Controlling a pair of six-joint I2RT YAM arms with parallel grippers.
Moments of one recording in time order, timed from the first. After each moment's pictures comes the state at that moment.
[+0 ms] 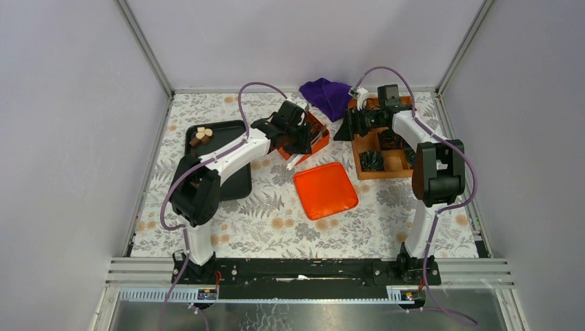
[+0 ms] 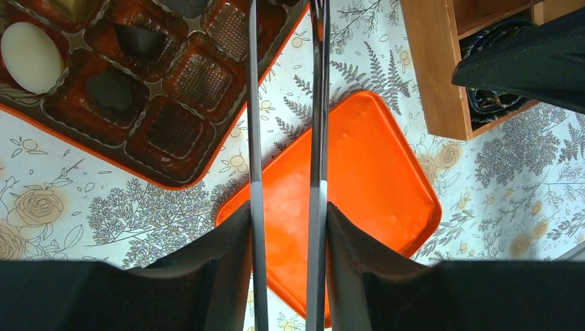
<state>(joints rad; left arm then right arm) -0.59 1.88 1.52 -0.49 0.11 -0.45 0.11 1.98 1.52 -0.48 -0.88 -0.22</state>
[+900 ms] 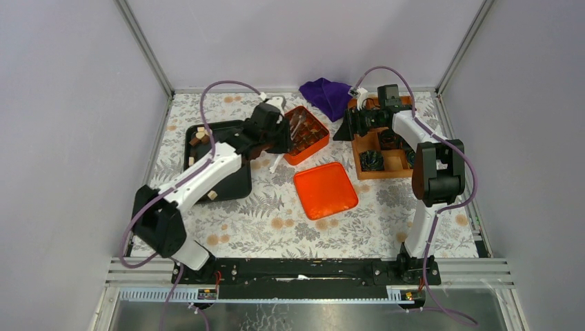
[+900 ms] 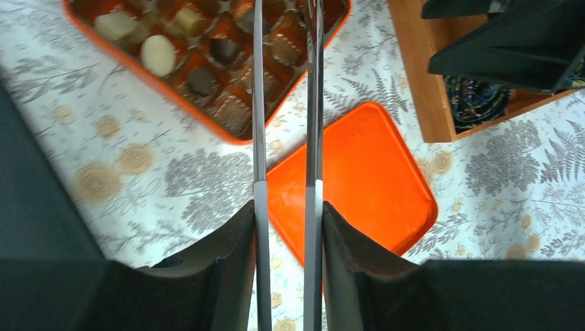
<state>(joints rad) -0.59 1.58 1.35 -0.46 -0.02 -0.45 0.11 1.98 1.52 -0.48 -0.91 -0.22</state>
